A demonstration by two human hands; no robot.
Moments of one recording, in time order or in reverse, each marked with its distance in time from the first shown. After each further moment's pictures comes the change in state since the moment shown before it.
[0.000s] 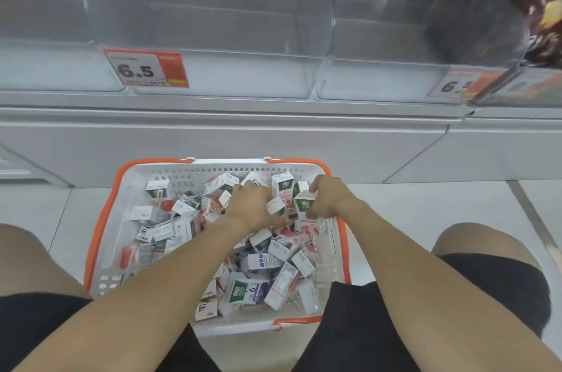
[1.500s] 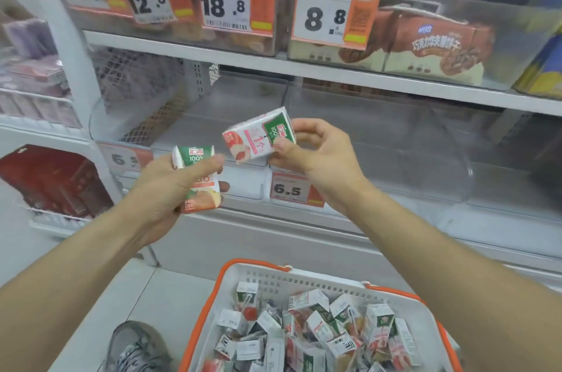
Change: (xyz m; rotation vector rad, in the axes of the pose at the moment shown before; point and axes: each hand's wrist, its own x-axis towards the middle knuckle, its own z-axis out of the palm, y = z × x) left_hand -0.146 -0.182 -0.278 -1.495 0.661 -0.164; right_hand -0.071 -0.315 -0.122 1.177 0.221 -0.813
